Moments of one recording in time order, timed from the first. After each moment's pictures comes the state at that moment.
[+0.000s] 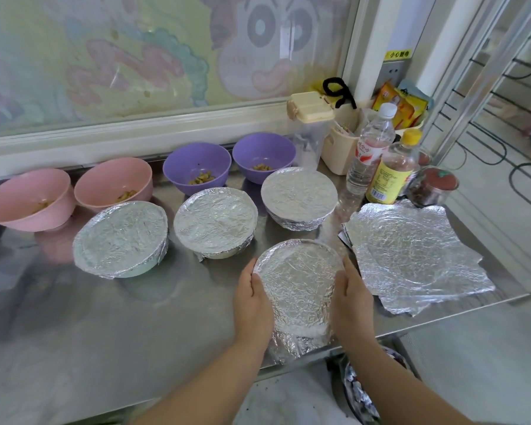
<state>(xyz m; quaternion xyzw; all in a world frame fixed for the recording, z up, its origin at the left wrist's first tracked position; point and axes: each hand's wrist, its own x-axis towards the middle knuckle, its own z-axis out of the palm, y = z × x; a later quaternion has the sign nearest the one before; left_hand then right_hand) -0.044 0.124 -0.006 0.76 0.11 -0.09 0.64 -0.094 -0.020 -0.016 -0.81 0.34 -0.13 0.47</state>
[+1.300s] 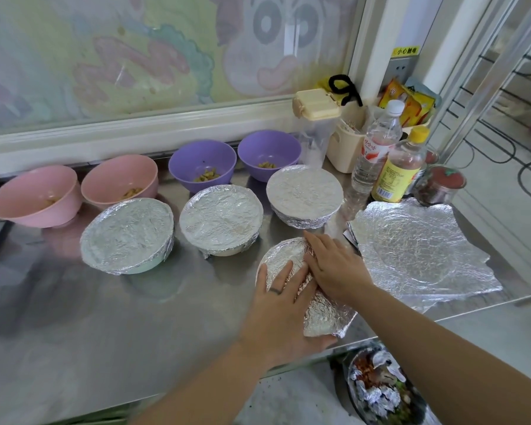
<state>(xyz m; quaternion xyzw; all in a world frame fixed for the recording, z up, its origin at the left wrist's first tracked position) -0.053 0.131 -0.014 0.90 -0.42 0.01 0.09 -0.035 -0.046 0.004 -0.98 0.07 0.06 0.15</state>
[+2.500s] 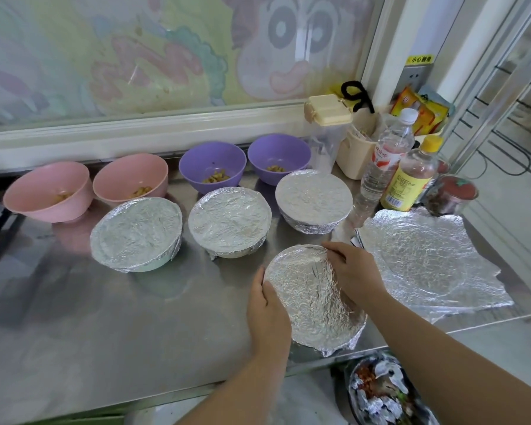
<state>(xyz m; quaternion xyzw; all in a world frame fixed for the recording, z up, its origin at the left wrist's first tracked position) -0.059 0.116 -0.005 0.73 0.15 -0.06 0.67 -0.033 -0.059 0.001 -0.91 0.19 -0.06 0.37</state>
